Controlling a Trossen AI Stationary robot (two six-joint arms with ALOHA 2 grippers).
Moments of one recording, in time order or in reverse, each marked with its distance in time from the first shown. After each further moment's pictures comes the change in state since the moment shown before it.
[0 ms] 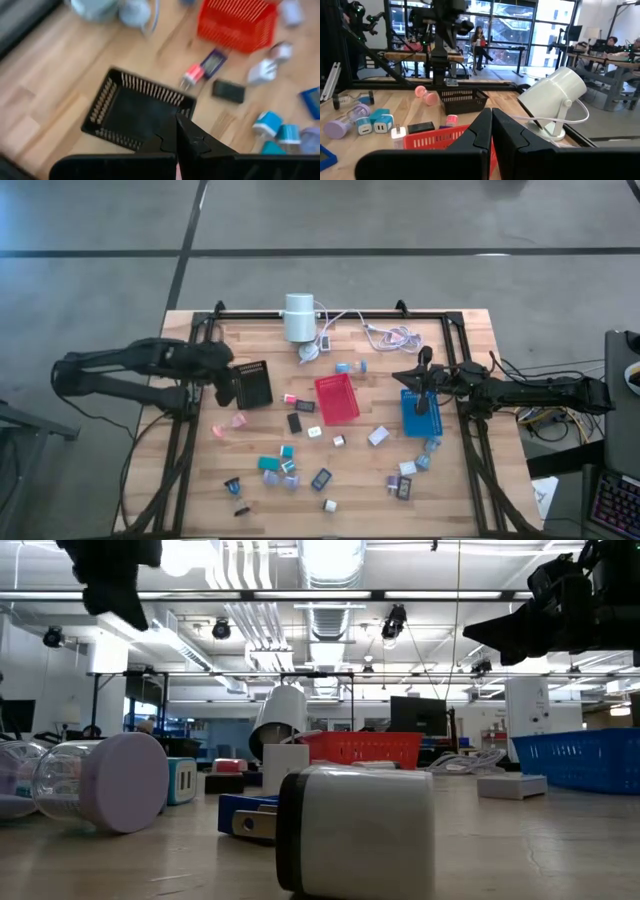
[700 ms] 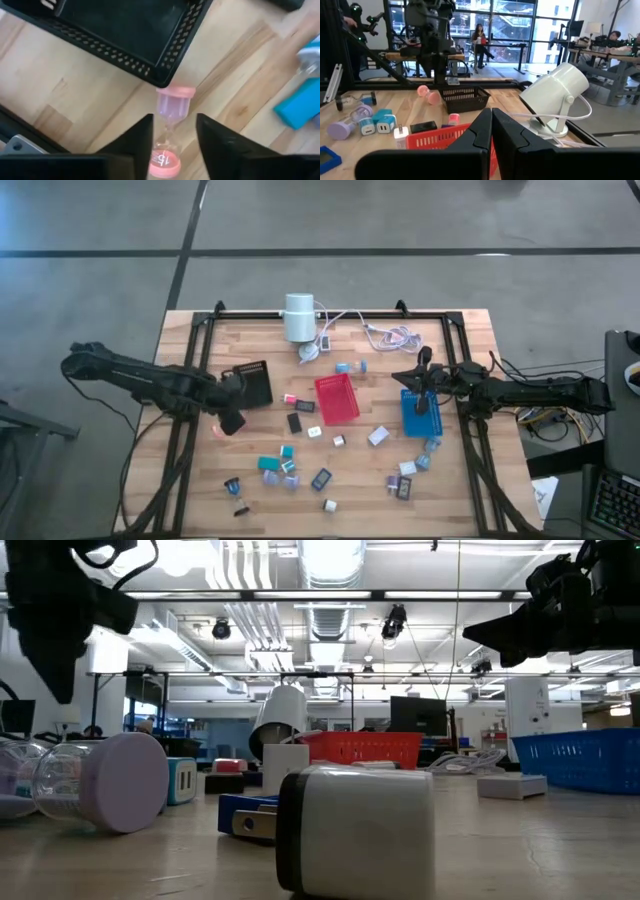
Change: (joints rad) left arm -0.269 0.127 -0.229 -0.023 0.104 -0.414; right arm 0.000 -0.001 0.006 -0.017 -0.001 0.032
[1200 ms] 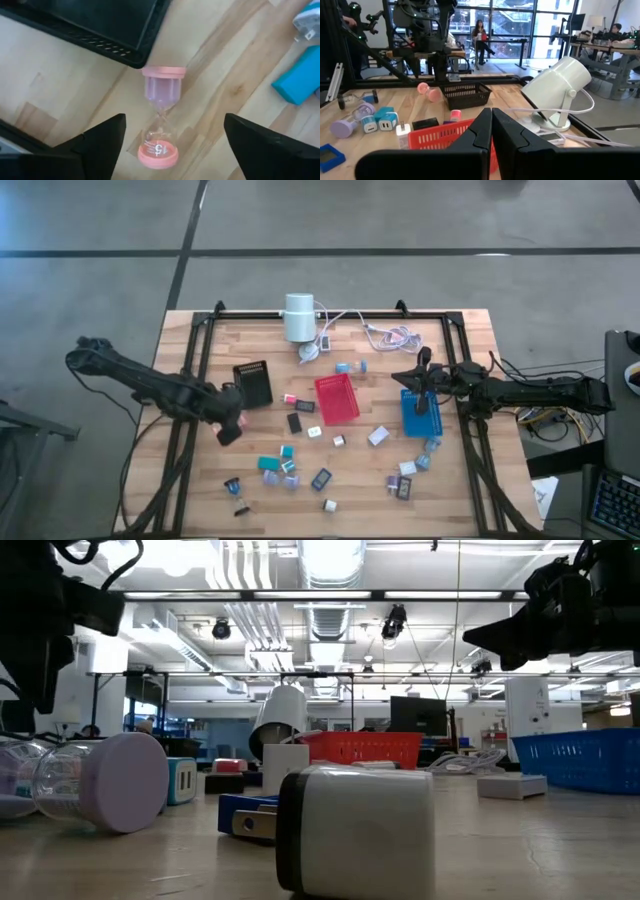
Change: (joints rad) left arm -0.132 0.030 -0.028 0.042 0.016 -0.036; right arm 0.000 0.002 0.000 -0.018 0.000 0.020
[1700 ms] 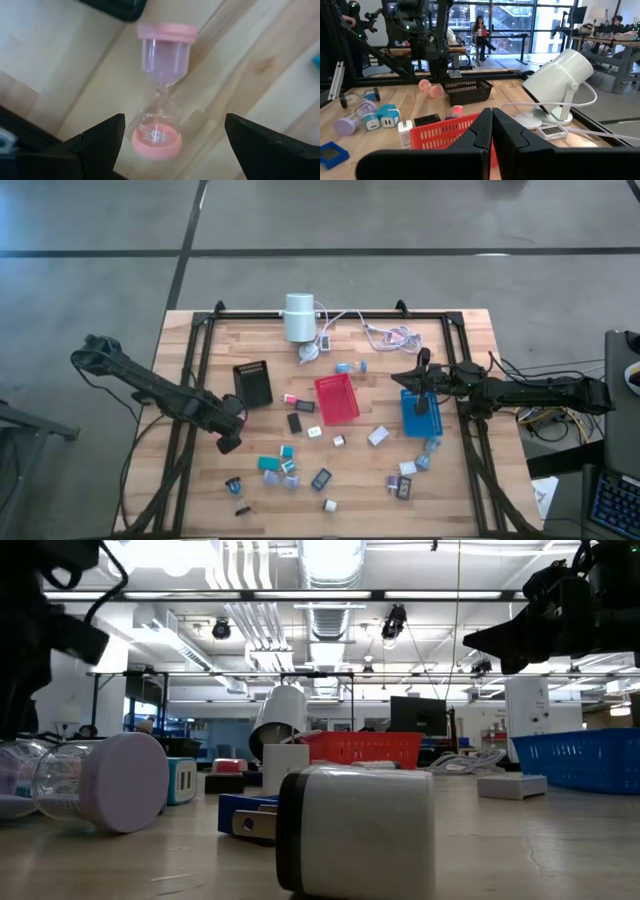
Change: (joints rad) left arm -0.071 0.099 -0.079 0.057 0.058 -0.111; right arm 0.000 0.000 -0.001 -0.022 0.000 0.023
